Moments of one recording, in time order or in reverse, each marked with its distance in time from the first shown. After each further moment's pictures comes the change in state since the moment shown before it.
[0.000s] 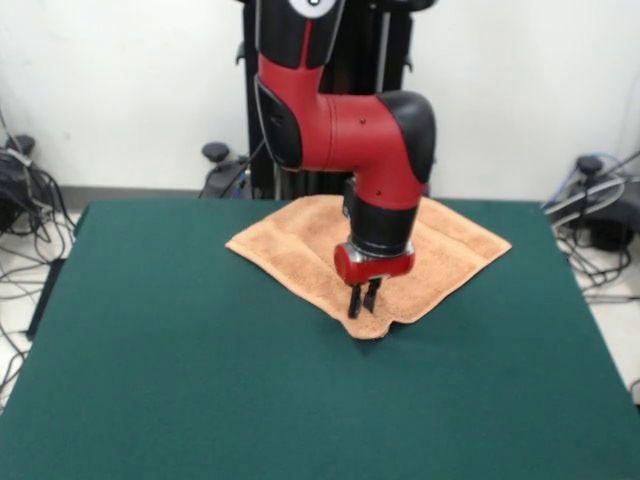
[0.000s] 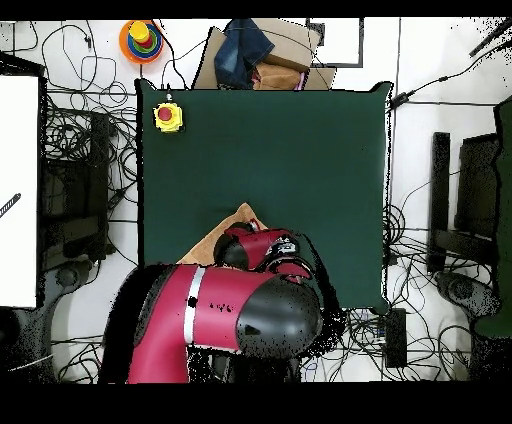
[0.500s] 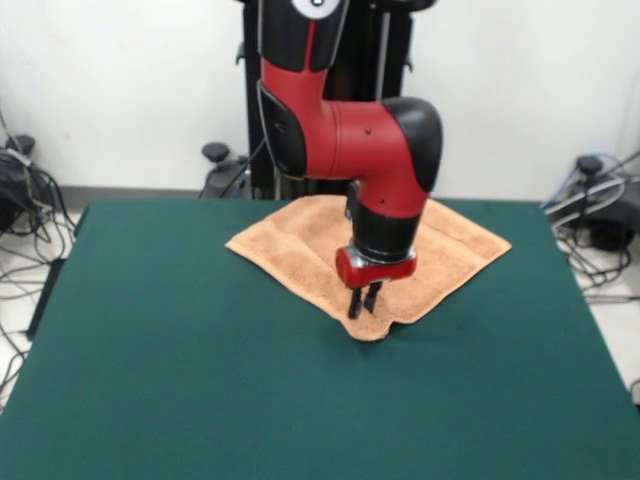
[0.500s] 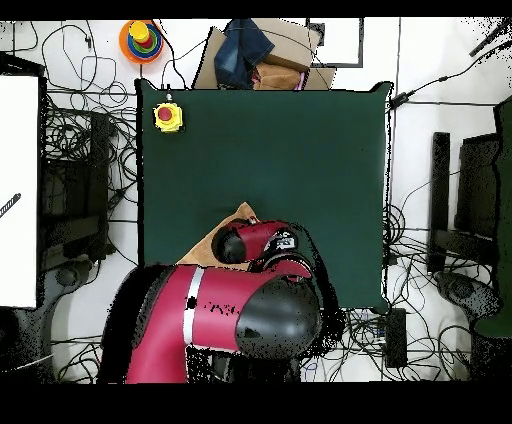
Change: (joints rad) arm 0.004 -0.007 0.016 -0.049 0.005 0.147 0.000
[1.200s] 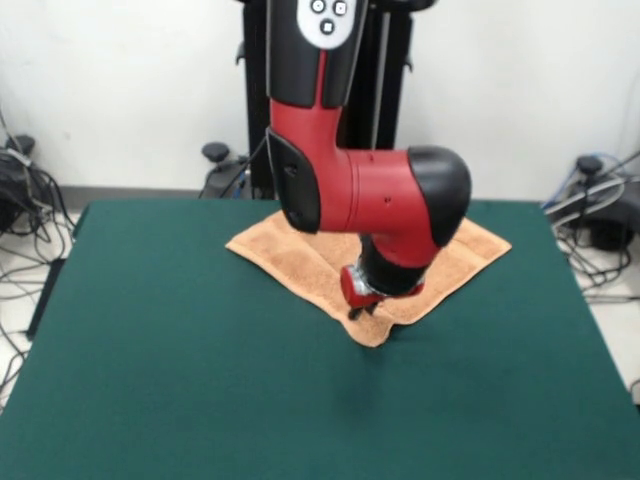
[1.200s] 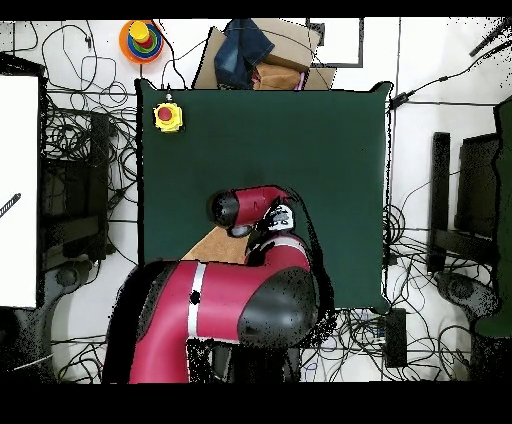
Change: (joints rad) arm 0.001 0.053 0.051 -0.264 0.042 0.564 0.000
